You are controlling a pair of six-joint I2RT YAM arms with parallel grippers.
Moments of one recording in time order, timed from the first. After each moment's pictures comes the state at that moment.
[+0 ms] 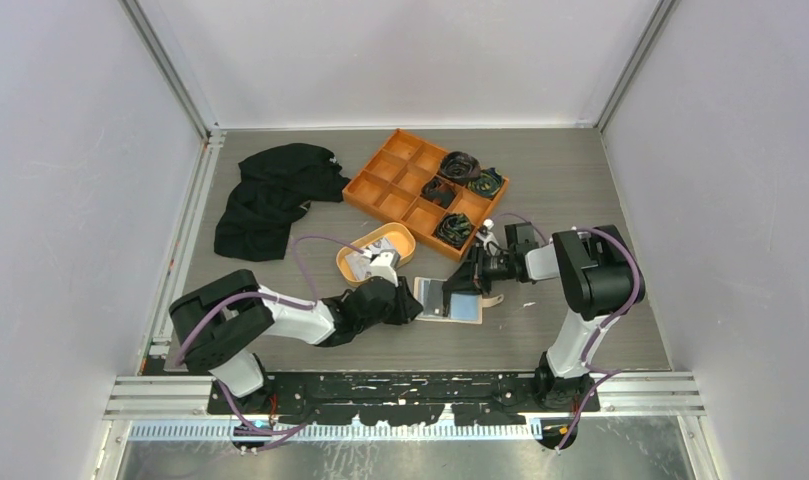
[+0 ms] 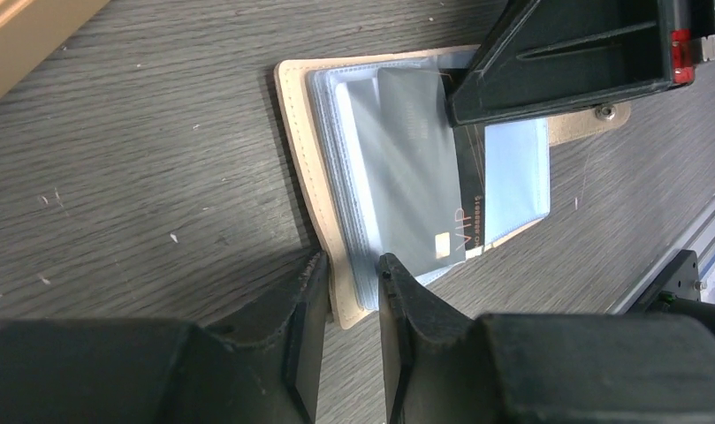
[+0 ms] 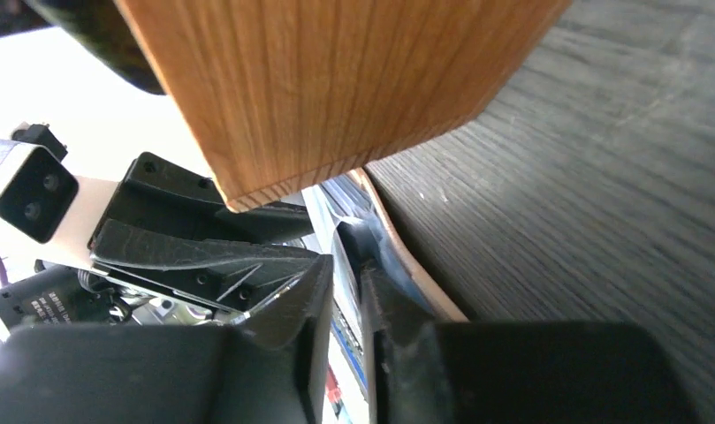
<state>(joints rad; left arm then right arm) -1.06 1.62 0.53 0.52 -0.20 -0.87 0.15 1.80 0.58 0.22 -1.04 0.65</state>
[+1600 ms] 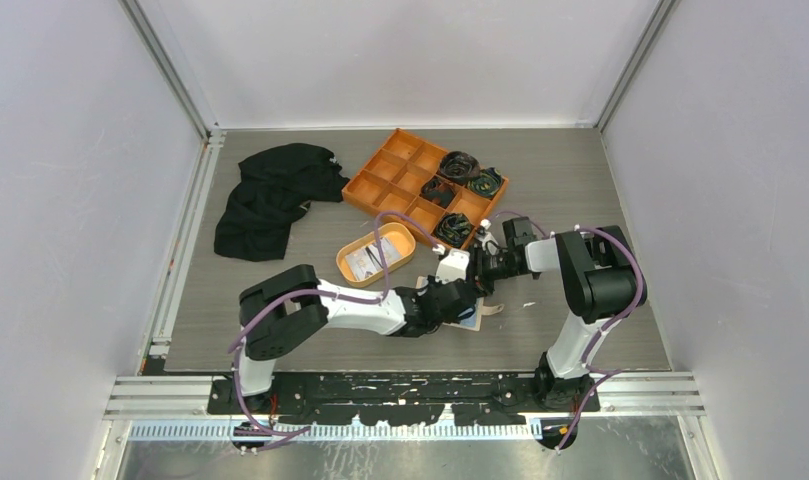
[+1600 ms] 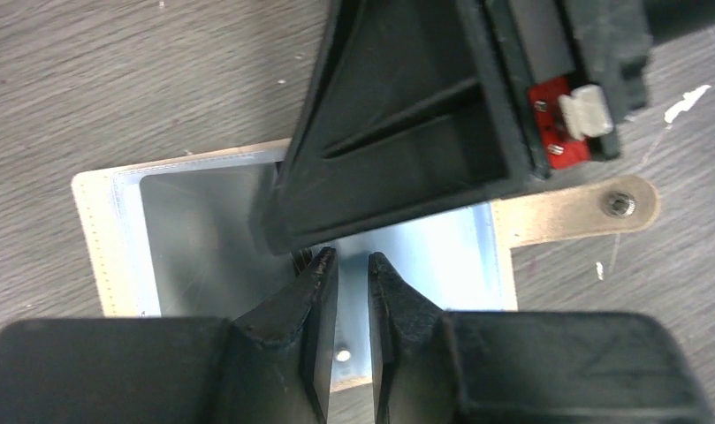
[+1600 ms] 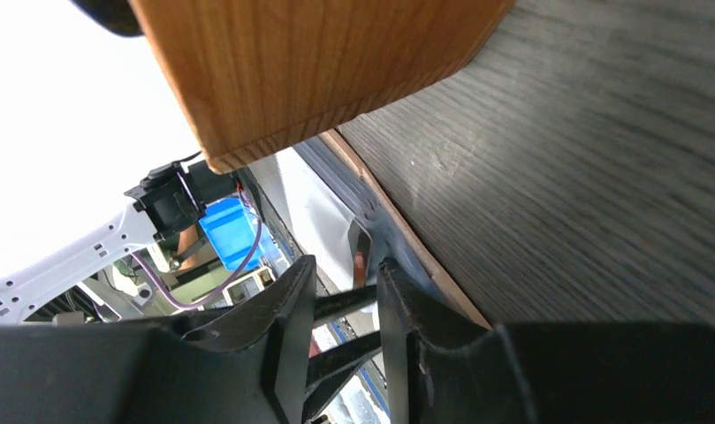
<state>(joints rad) -1.25 1.94 1.14 0.01 -0.50 -0.71 0.15 1.78 0.68 -0.09 -1.00 0.47</state>
